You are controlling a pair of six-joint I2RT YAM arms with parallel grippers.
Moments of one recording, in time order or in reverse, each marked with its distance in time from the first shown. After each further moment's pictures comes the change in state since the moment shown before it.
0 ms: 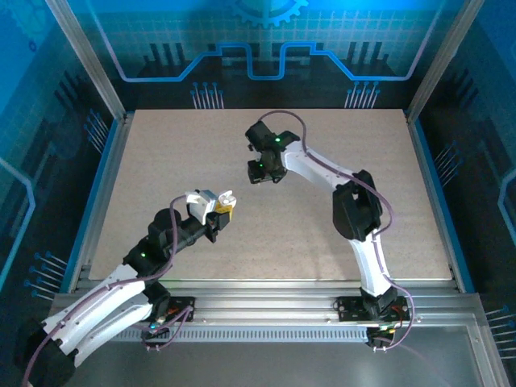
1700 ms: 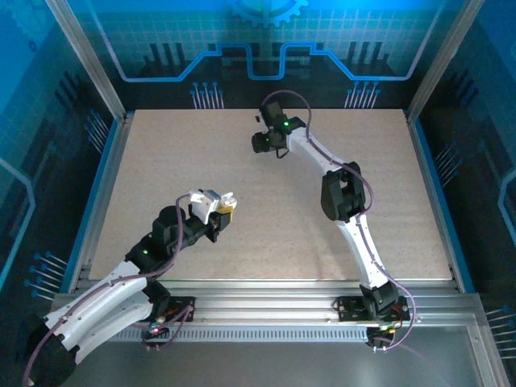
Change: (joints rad) left arm 0.000 0.042 0.019 -0.045 -0.013 0.018; right arm -0.168 0.324 0.392 0.179 0.010 -0.147
